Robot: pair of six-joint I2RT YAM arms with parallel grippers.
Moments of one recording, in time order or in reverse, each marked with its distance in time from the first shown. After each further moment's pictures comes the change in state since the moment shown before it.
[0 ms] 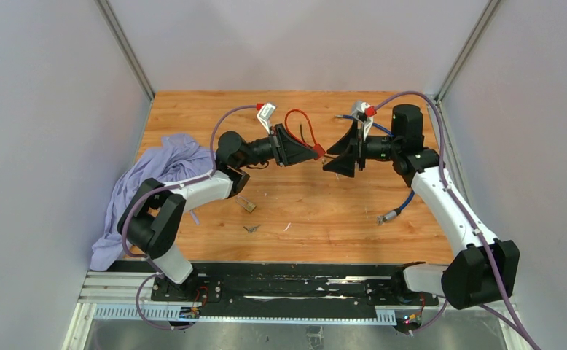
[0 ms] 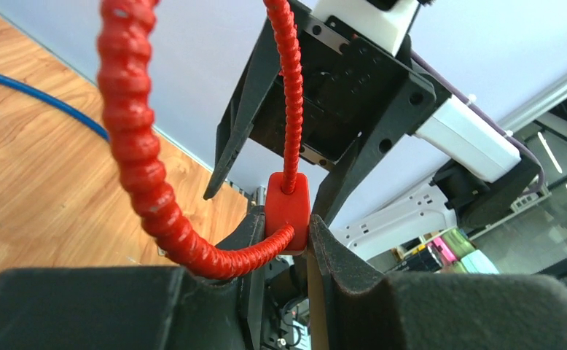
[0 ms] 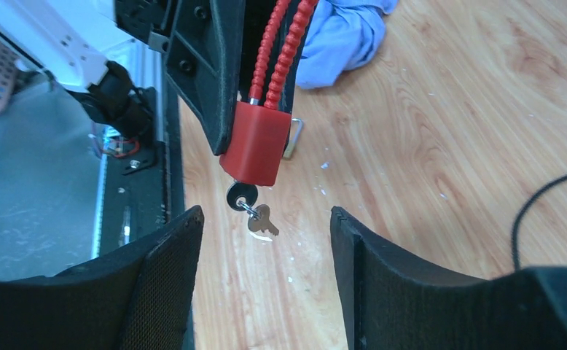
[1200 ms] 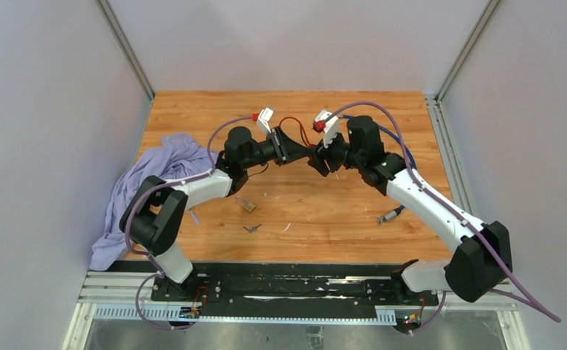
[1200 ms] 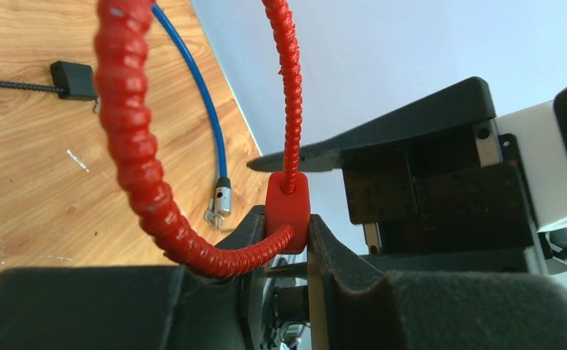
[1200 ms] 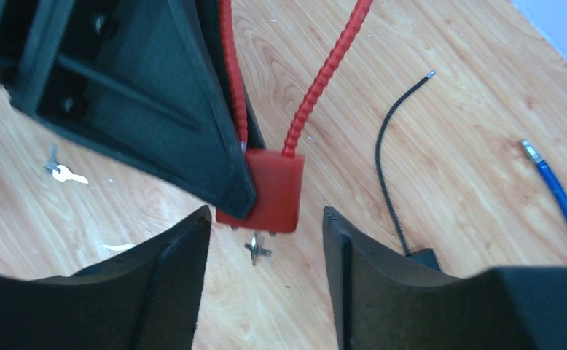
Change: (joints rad) left arm 0.026 0.025 0.000 -0.339 -0.183 -0.036; right arm 0.313 0.066 -0.005 0.042 0.802 -0.066
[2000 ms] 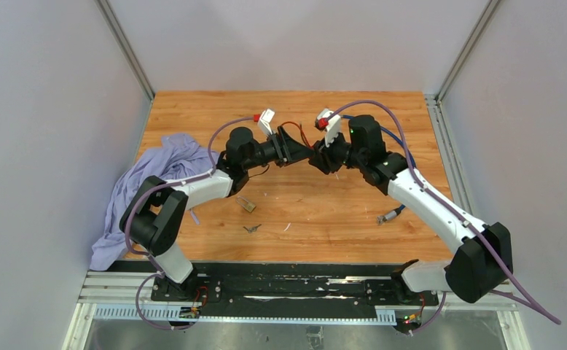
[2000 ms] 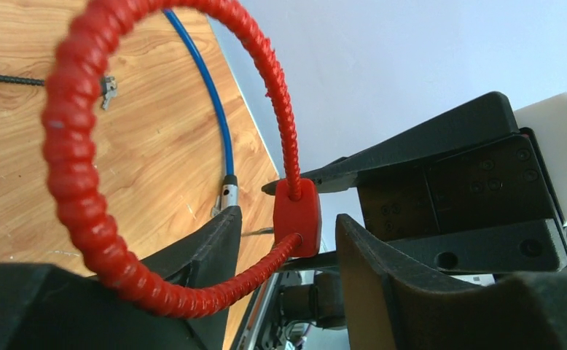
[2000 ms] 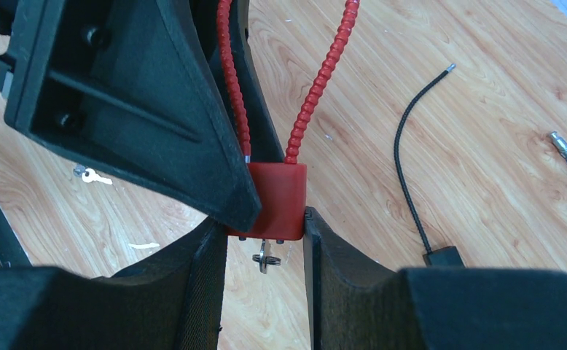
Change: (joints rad) left arm -0.002 -0.001 0.000 -0.020 -0.010 0.022; right arm -0.009 -0.008 0.003 -0.024 -0.042 0.032
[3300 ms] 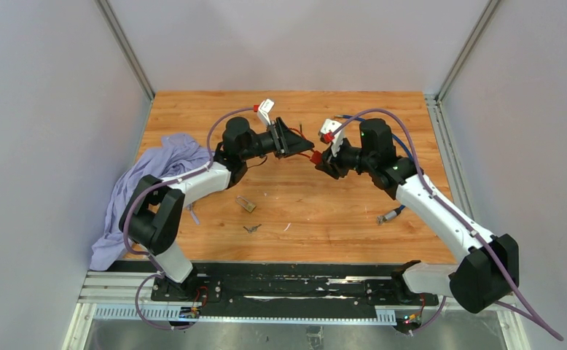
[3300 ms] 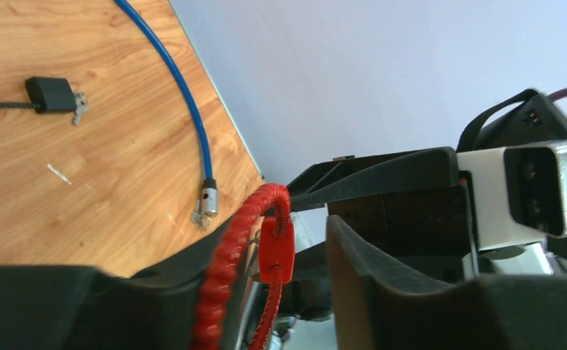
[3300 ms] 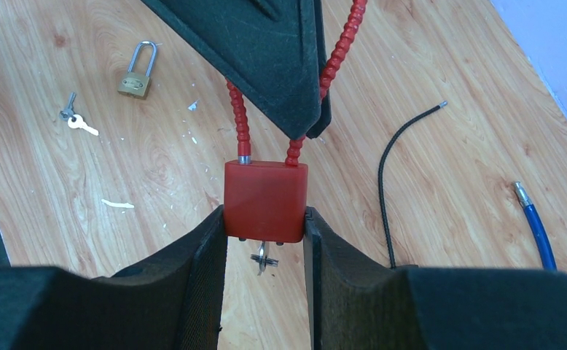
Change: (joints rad) left arm 0.032 0.003 0.089 -0.042 0.094 -0.024; right arm -0.056 -0.071 -0.059 -0.018 -0.157 -0.244
